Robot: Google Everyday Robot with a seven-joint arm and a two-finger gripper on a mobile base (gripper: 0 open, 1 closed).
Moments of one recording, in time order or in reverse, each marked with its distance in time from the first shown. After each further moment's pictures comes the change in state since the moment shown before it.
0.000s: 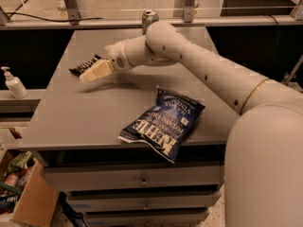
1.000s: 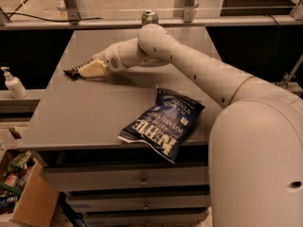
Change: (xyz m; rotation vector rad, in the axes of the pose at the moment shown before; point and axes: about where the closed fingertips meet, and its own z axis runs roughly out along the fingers) arm 0.006 -0.007 0.032 -0.004 0.017 0.038
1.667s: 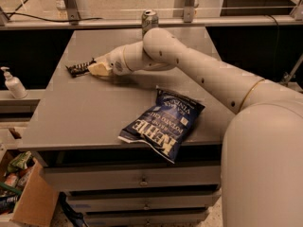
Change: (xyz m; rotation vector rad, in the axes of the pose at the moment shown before) arm 0.012 0.002 -0.016 0.031 0.003 0.024
